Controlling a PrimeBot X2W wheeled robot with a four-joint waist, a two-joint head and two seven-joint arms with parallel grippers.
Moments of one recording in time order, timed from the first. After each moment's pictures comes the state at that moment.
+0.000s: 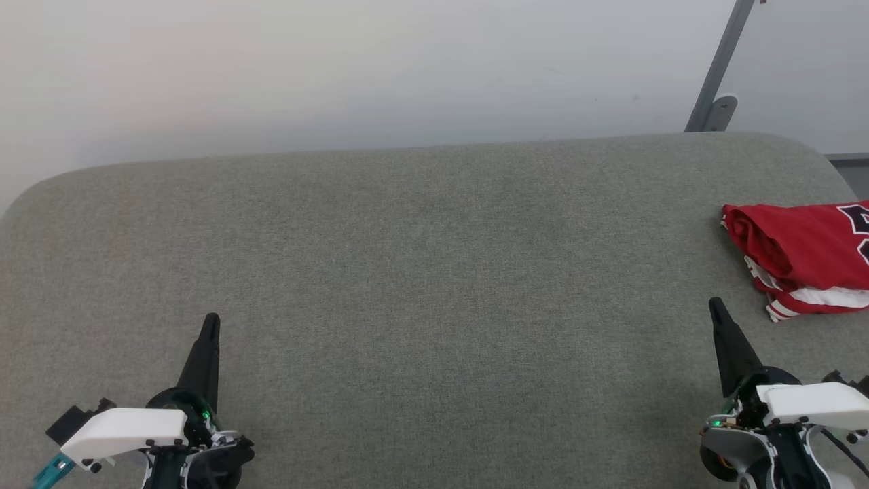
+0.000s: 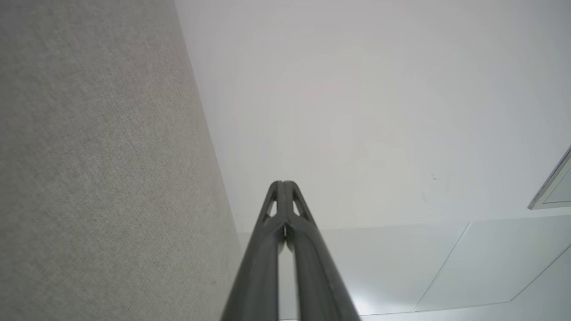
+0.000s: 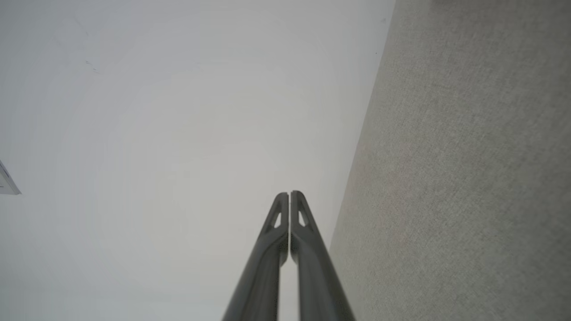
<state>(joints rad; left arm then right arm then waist) -0.10 0.06 0.11 0.24 -1.58 -0.13 0.10 -0.10 -0.05 -0.12 0.24 1.57 0.13 0.10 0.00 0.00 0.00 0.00</state>
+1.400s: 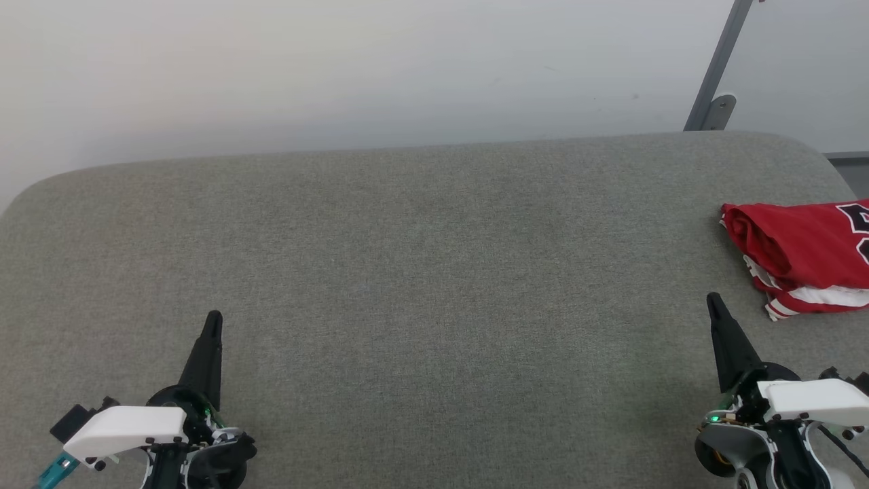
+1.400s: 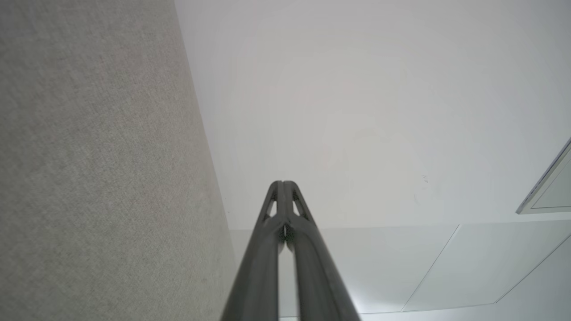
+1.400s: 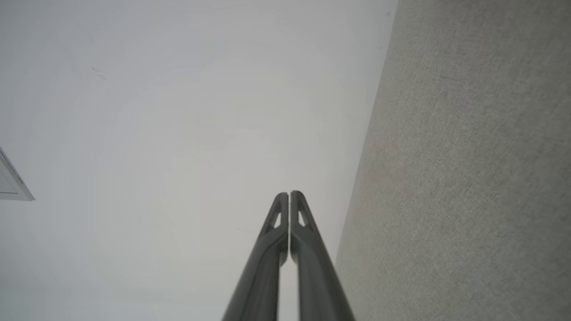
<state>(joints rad) -0.10 0.05 0.11 0.25 -1.61 -0.13 0.11 -0.11 -0.05 -0.11 0.24 1.61 0.13 0.11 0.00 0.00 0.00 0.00</state>
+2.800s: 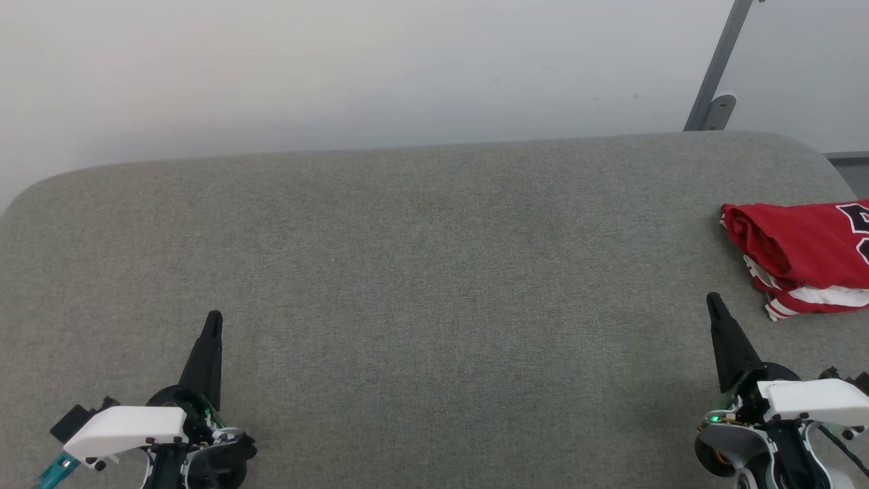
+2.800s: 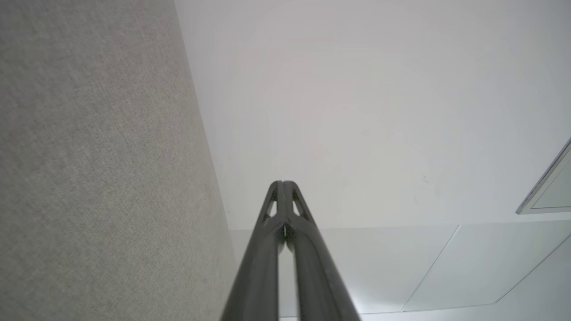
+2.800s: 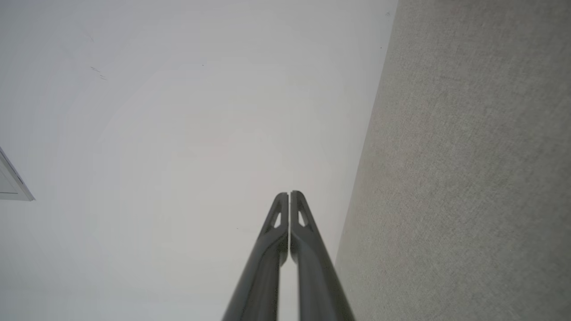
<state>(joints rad) -0.10 0.05 0.11 0.25 -1.61 -0.13 0.11 -0.11 -0.05 -0.11 0.24 1.61 0.13 0.11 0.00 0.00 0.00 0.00</state>
